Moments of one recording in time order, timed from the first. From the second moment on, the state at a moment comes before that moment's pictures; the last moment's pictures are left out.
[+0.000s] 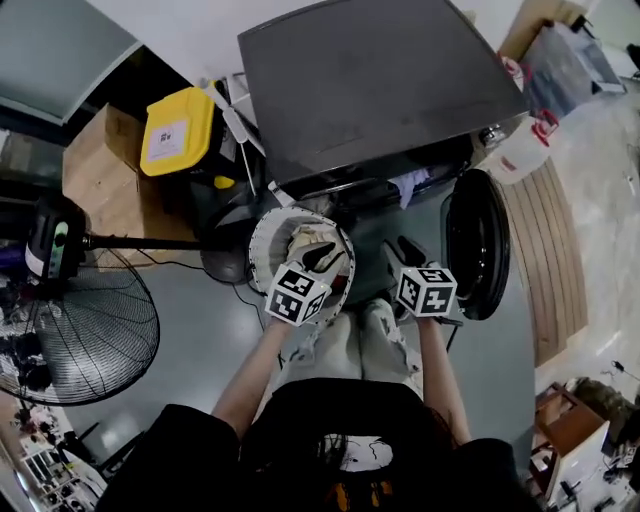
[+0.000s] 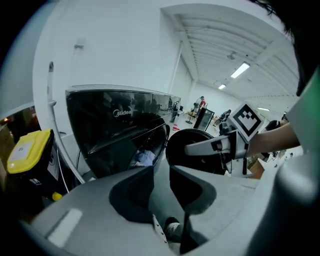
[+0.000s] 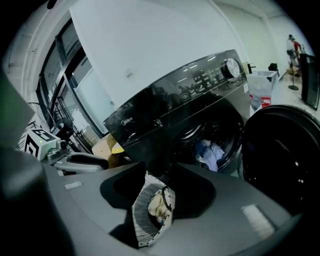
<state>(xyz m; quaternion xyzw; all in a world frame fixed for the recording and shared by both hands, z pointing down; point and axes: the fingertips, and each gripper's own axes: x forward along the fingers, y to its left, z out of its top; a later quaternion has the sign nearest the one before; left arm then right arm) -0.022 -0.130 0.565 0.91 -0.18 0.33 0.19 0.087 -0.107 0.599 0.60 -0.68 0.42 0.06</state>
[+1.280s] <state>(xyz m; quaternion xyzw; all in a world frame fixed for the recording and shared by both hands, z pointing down) 0.115 -0.166 0.679 0.91 -0.01 0.40 0.11 0.218 -0.172 0.788 0.70 -0.58 0.41 0.05</state>
